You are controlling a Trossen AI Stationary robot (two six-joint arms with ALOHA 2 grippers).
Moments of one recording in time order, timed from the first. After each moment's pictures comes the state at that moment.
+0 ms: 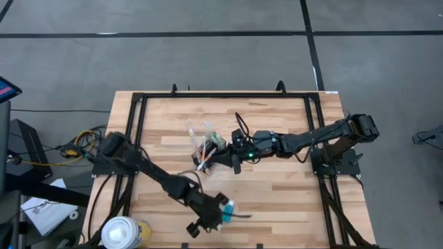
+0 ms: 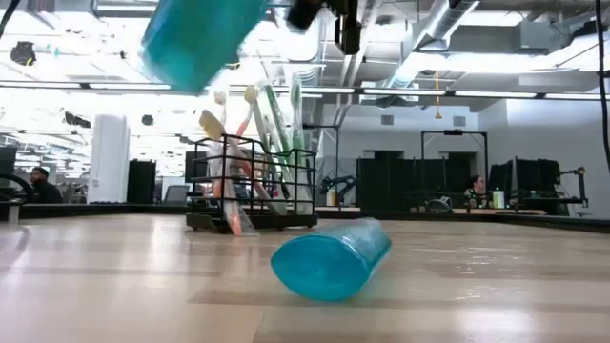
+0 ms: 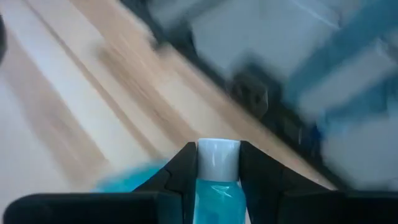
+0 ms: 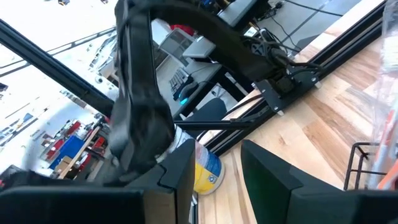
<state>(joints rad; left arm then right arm) -0.51 1.90 1.29 -0.16 0.16 0.18 0.15 1.57 1.04 0.43 0.02 0.81</state>
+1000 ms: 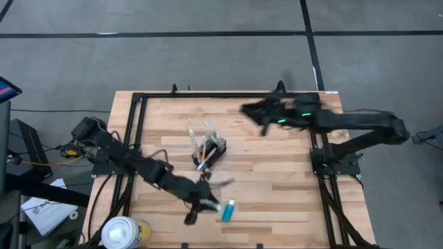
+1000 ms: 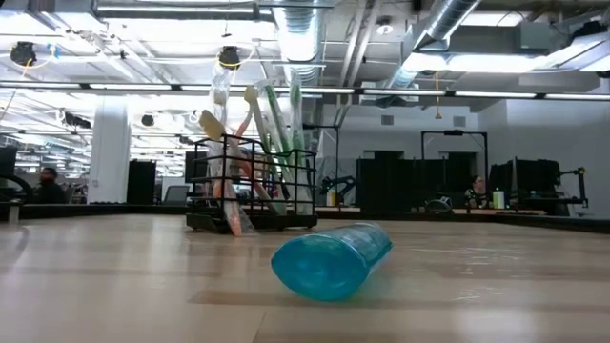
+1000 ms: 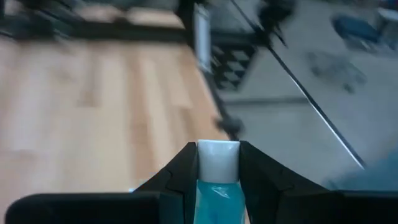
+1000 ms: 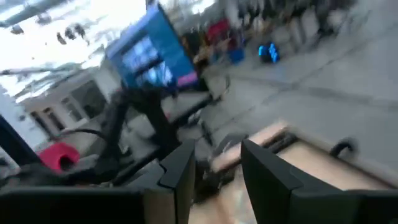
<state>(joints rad) -0.51 1.55 1.10 0.00 -0.12 -0.30 -0.05 1.17 1.04 0.16 0.15 0.47</state>
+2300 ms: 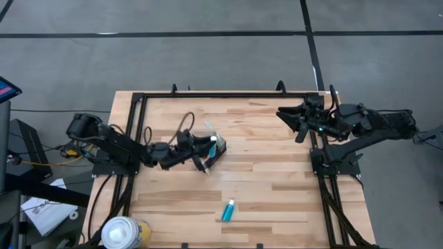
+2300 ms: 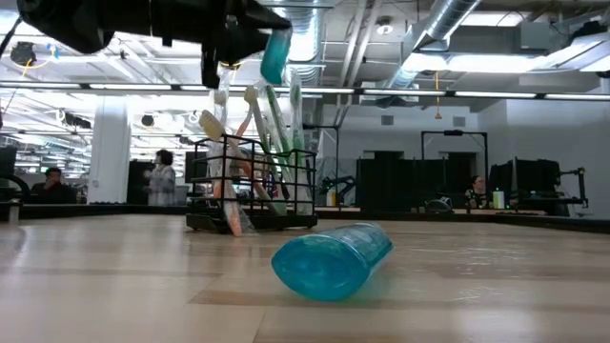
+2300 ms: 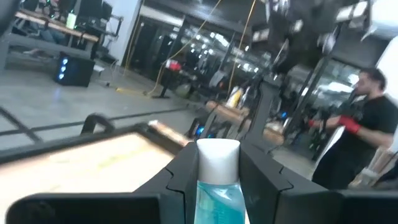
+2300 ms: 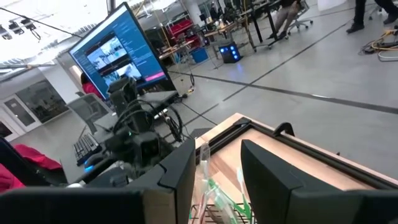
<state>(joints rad) -0.24 1.45 0.54 1.09 -0.68 -0.32 0.22 0.80 1.04 -0.30 0.60 0.47</state>
